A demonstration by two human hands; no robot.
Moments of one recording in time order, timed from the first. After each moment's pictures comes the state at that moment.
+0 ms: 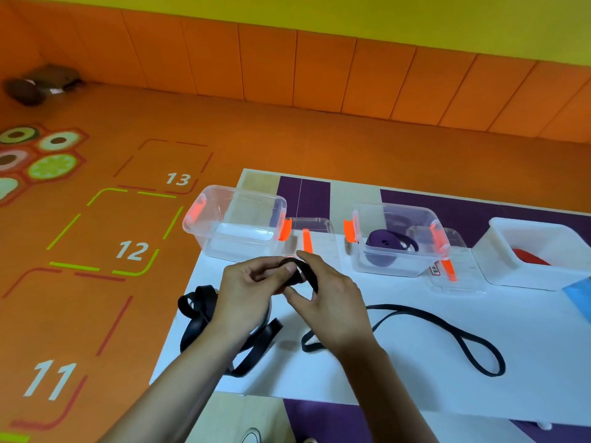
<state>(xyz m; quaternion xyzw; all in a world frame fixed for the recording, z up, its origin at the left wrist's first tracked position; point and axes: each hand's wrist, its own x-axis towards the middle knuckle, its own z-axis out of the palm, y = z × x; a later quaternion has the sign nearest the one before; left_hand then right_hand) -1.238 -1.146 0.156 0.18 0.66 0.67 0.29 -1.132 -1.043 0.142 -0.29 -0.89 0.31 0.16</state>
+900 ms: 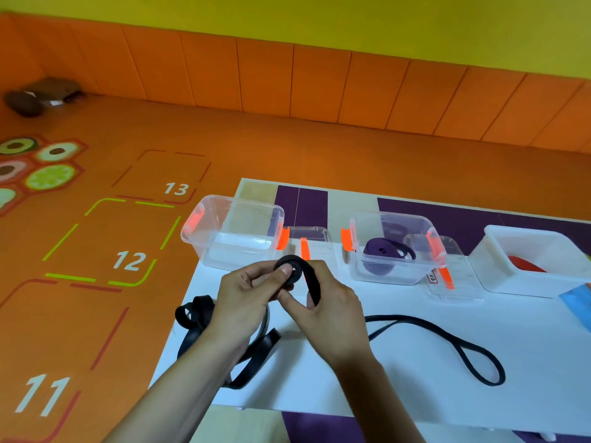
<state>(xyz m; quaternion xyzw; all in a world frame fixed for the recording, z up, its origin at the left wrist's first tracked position) -1.237 -1.145 0.163 0.13 0.63 0.69 0.33 -1.127 -1.048 0.151 -0.32 -0.86 0.34 0.19</state>
